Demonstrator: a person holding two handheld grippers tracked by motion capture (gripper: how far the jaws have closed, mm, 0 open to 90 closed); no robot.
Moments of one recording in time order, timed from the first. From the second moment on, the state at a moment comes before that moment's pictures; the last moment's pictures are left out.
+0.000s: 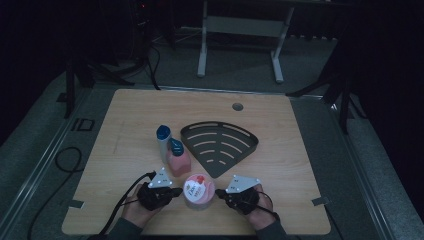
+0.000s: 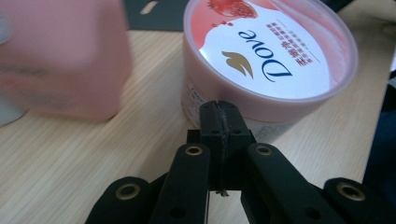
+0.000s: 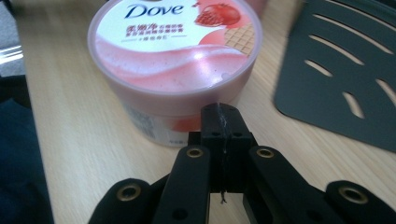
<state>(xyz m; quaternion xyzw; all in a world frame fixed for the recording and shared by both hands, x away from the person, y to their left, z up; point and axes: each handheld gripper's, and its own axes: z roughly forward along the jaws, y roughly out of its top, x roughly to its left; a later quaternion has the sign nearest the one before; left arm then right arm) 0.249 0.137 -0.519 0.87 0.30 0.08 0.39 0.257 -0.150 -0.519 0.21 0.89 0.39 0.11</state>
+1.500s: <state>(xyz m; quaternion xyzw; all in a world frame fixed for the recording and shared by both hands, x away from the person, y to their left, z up) 0.290 0.052 -0.517 0.86 0.27 0.07 0.42 0.274 -0.240 -0.519 0.31 0.85 0.39 0.14</state>
